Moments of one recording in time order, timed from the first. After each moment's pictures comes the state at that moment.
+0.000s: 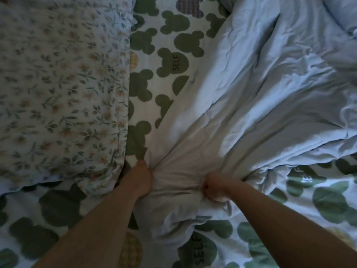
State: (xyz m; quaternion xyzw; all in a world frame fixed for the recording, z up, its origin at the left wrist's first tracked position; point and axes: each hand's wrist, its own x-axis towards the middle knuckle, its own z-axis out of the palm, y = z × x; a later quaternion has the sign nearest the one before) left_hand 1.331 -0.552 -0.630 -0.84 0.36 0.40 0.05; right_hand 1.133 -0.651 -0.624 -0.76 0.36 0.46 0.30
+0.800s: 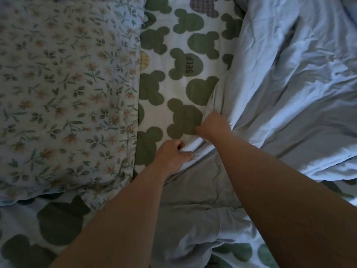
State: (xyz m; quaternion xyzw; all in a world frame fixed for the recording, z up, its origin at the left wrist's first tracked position) left_hand 1.340 -0.635 -0.640 -0.76 0.35 0.49 -0.24; right_hand 1.251 -0.763 -0.640 -0.69 0.64 0.11 0.31
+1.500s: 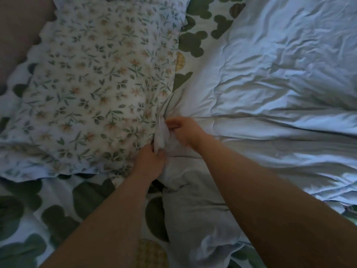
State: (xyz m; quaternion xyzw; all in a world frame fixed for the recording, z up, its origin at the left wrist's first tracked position) left_hand 1.413 -0.551 -0.648 -0.88 0.20 0.35 -0.24; right_hand 1.355 -0.687 -0.619 -0.70 0.40 0.07 0.58
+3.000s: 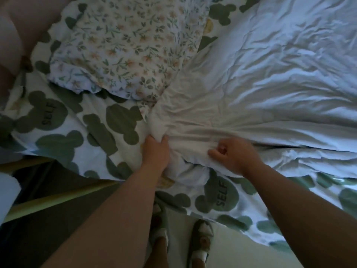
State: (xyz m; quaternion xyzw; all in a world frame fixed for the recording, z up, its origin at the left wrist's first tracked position) left_hand 1.305 -0.403 -0.609 -0.85 -0.02 0.34 -0.40; right_hand 1.156 -0.550 -0.584 -0.89 0.35 0.17 0.24
